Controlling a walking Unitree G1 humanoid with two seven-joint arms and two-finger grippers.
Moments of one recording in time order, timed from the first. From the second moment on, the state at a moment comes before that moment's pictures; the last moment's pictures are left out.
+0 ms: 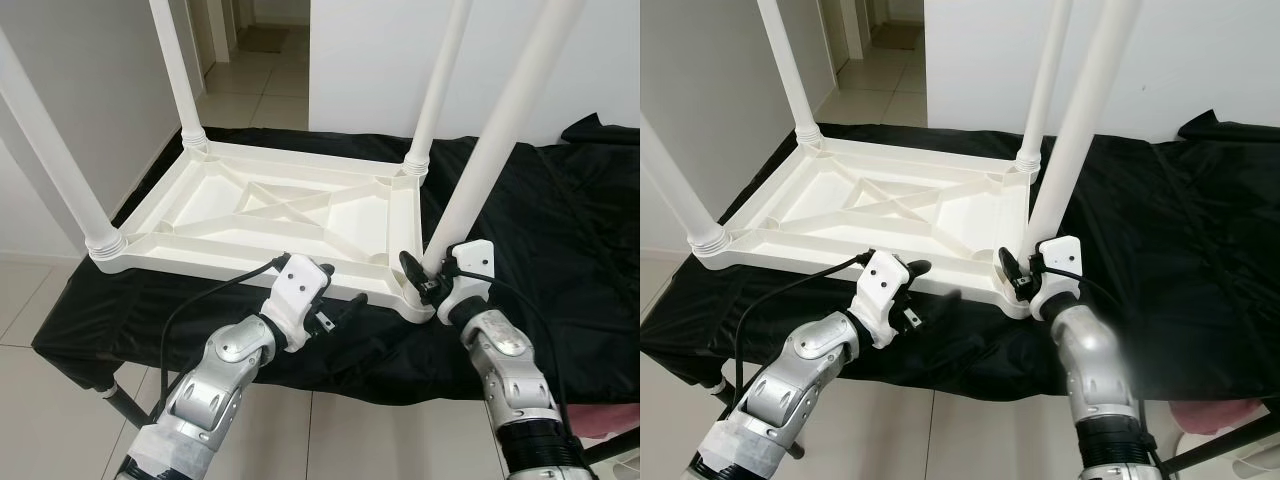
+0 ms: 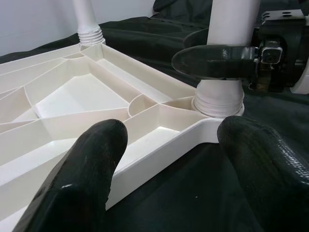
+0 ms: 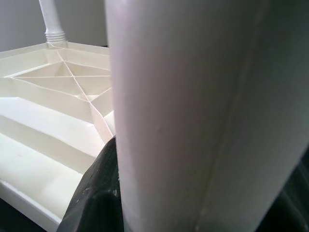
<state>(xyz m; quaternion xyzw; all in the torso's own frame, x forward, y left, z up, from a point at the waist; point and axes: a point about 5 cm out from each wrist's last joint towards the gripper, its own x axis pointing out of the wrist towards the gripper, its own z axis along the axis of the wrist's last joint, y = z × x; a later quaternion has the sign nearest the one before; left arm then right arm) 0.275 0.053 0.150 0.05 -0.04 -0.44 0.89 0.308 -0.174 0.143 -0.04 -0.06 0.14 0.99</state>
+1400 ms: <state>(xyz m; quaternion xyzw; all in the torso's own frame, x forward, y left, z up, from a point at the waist) 0.275 0.058 0.147 0.06 -0.04 -0.43 0.90 0.295 -0.148 0.140 0.01 -0.07 0.00 1.00</state>
